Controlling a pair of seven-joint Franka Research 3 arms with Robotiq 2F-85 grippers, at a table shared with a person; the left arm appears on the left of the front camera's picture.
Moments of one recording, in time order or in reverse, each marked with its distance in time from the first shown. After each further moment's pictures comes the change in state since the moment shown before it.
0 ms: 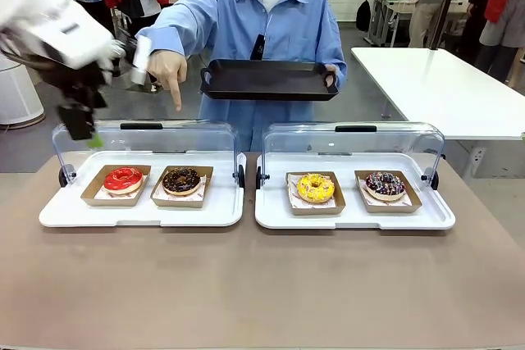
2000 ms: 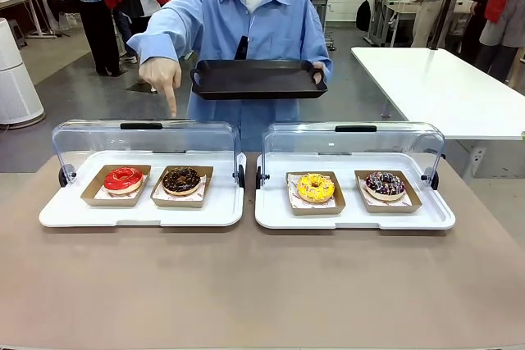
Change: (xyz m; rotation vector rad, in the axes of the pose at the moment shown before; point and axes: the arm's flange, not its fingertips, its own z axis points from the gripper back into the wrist) left arm -0.269 -0.001 -0.004 -0.132 -0.576 0.491; right arm 0.000 0.000 0.000 0.004 -0.008 0.002
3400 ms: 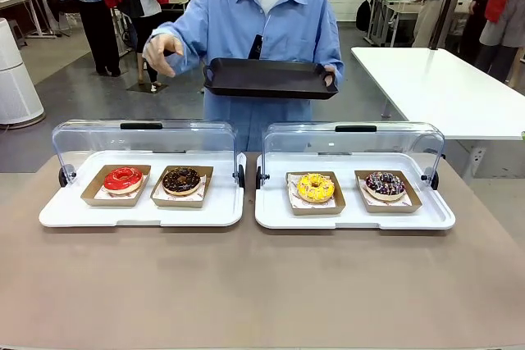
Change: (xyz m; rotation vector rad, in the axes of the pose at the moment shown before) left arm 0.000 0.000 0.000 -0.001 -0.002 -0.001; right arm 0.000 0.000 0.000 0.000 -0.001 -0.002
